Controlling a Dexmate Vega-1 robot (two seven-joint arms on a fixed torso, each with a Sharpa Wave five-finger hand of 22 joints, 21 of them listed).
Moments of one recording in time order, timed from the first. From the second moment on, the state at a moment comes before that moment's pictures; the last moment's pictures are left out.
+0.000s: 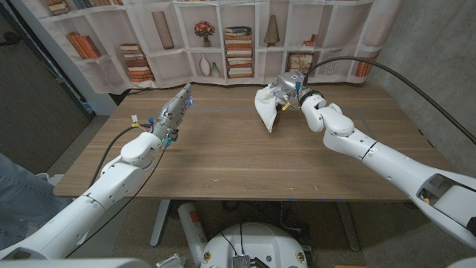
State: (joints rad) left arm 1.04 0.72 0.26 -1.67 -0.65 -0.17 0.05; left_hand 0.41 0.01 0.20 0.06 0.24 -0.13 0.04 0.20 0.19 -0.15 0.02 0.20 0.19 -0.17 0.04 0.19 0.18 -0.17 -0.03 0.29 0.18; right arm -0.50 -0.65 -0.82 -1.64 -0.86 -0.32 -0.04; right_hand 1.11 0.09 0.34 -0.14 0.16 1.01 -0.18 0.22 0.22 1.08 -0.14 0.26 0.20 1.18 -0.23 0.21 0.20 1.13 -0.21 0.77 0.25
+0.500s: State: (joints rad) left arm 1.04 0.72 0.26 -1.67 -0.65 -0.18 0.05; left_hand 0.41 0.01 0.20 0.06 0.23 -0.13 0.04 0.20 0.19 -0.15 0.02 0.20 0.19 -0.17 0.04 0.19 0.18 -0.17 -0.03 0.29 0.18; right arm -0.46 -0.63 -0.87 -1.57 -0.86 -0.32 -0.01; right_hand 1.11 0.09 0.35 -0.14 0.17 1.01 -0.18 0.21 0.22 1.08 -0.14 0.25 0.20 1.18 -0.23 0.20 0.20 1.13 -0.21 0.78 0.24
